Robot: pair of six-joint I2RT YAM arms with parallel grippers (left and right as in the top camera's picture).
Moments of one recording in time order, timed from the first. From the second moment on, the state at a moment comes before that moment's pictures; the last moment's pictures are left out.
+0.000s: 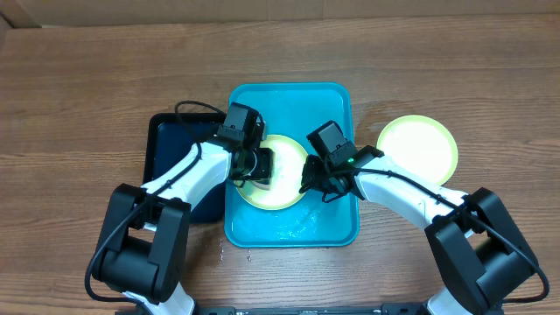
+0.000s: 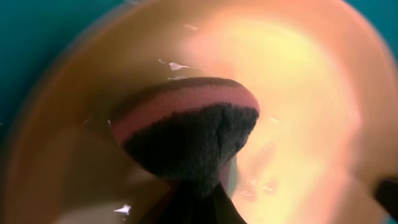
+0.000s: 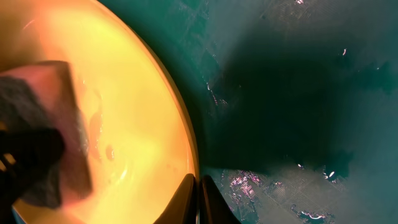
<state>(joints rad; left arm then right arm) -0.34 1.81 1.04 -0.50 0.26 -0.30 0.60 1.78 1.02 -0.43 -0.14 0.83</state>
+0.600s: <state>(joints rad) -0.34 1.81 1.31 -0.76 0.36 -0.34 0.60 1.78 1.02 -0.43 -0.14 0.83</state>
